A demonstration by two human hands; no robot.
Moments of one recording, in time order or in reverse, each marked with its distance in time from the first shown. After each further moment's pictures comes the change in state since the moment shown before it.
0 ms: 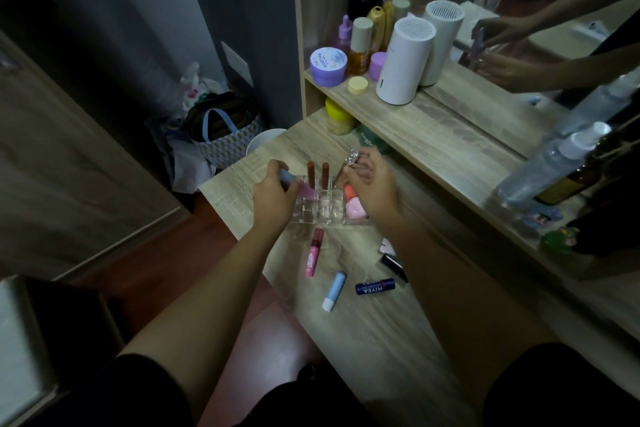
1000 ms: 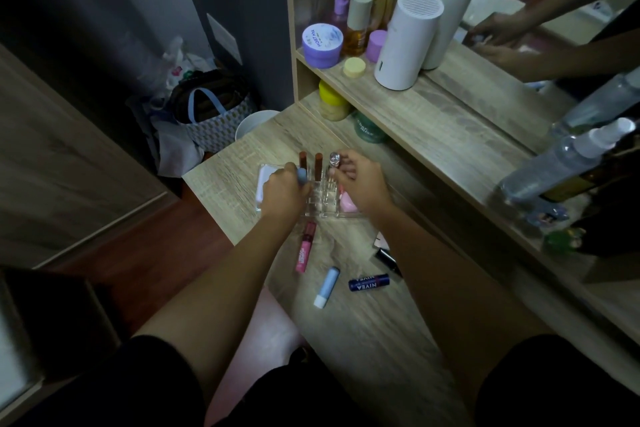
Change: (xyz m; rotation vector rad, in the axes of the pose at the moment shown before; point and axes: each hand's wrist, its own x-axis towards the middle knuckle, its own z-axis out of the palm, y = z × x) left_hand 0.008 0.005 0.036 0.327 -0.190 0.016; right_hand 0.018 0.027 0.014 -0.211 -0.143 -0.038
